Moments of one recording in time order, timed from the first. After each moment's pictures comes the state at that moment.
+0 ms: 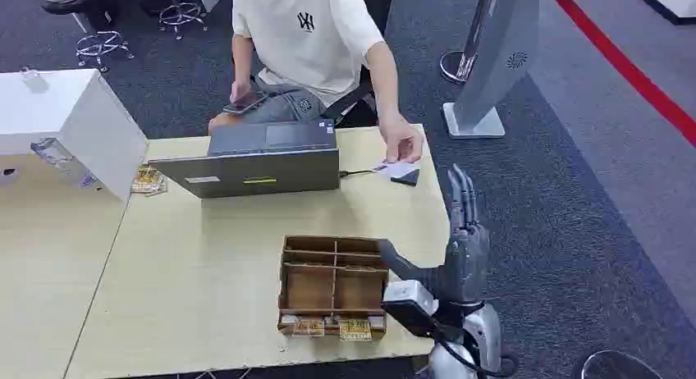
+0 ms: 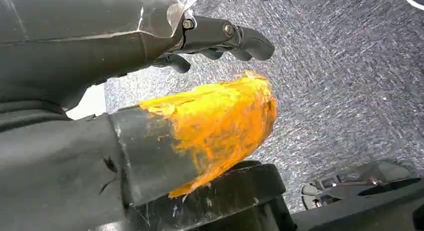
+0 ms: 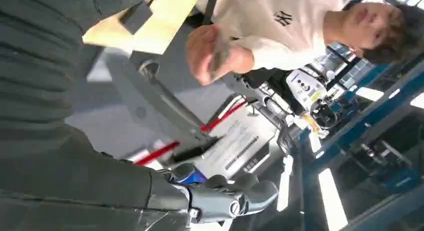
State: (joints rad) left arm -0.03 -0.31 0.57 -0.24 -1.29 0.25 0.11; right arm 0.06 0.26 0.17 -1.67 0.97 -0.69 -0.50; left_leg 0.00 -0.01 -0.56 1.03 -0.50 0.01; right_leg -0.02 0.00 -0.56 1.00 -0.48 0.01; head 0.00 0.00
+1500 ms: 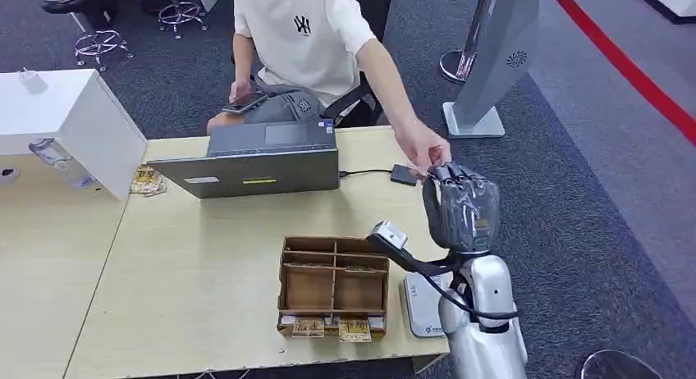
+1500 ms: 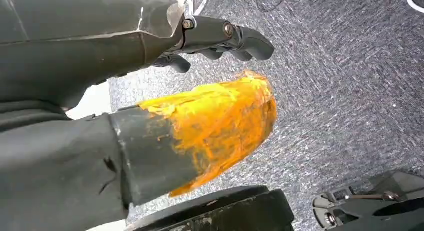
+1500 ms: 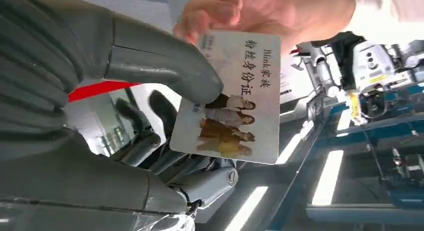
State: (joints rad) left arm -0.04 -0.29 0.57 -0.24 -1.34 0.22 0.14; right arm -0.16 0.25 0.00 -1.52 1.46 -0.69 -0.34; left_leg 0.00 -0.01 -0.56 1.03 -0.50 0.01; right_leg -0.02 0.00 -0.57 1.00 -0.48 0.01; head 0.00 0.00
